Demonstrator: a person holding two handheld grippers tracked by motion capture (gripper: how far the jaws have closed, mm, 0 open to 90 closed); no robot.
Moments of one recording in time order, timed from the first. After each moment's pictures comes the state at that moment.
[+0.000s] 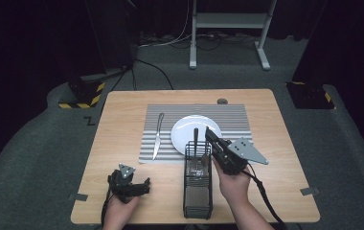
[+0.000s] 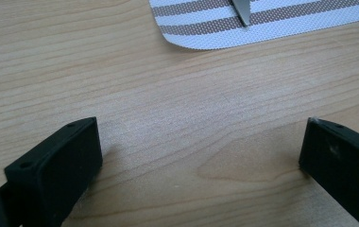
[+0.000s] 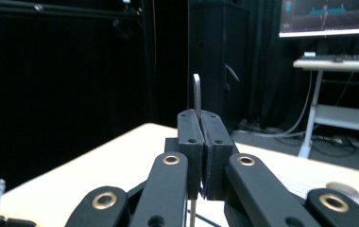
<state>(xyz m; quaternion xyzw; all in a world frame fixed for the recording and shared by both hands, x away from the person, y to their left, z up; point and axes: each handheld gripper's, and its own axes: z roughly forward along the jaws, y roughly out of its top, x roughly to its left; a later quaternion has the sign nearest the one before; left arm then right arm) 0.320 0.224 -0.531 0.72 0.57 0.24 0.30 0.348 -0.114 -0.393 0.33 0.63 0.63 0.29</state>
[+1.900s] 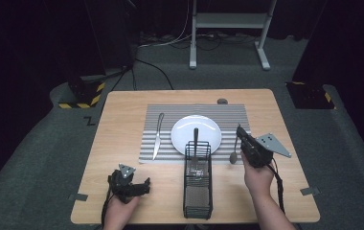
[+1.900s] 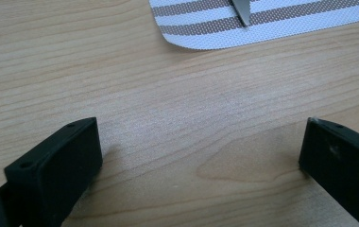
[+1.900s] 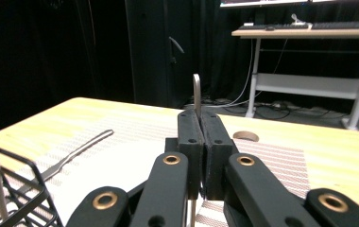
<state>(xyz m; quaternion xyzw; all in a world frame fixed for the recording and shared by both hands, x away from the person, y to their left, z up) 0.320 0.223 -0.531 0.72 0.57 0.24 0.30 0.391 -0.195 -0.434 0.42 0.63 0.57 0.33</state>
